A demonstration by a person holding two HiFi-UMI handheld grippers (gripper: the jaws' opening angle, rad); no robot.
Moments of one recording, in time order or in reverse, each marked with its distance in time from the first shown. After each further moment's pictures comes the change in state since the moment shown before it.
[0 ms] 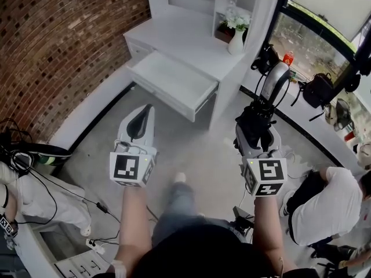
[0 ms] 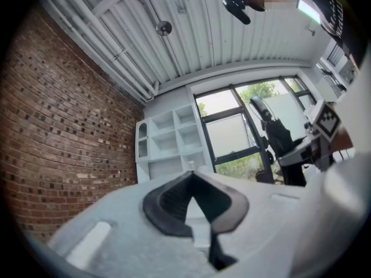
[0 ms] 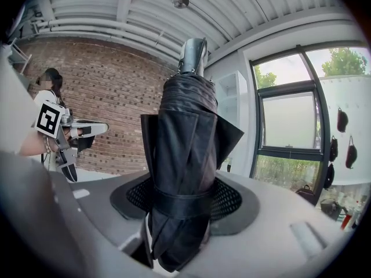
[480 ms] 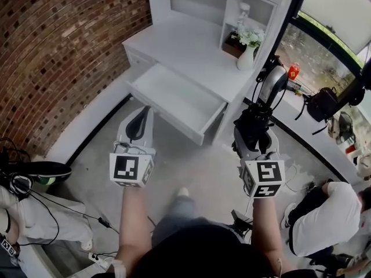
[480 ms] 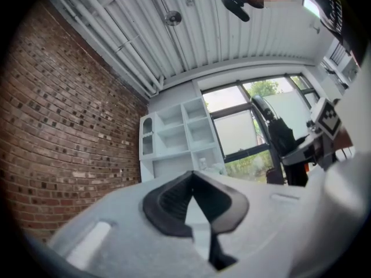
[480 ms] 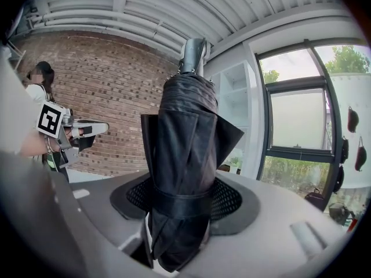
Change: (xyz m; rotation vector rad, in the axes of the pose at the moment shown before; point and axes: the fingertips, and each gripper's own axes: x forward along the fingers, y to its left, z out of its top) left arm 0.103 0.109 -0.040 -0.014 0.004 0.014; right arm 0.147 0.007 0.022 0.003 0.030 -0.003
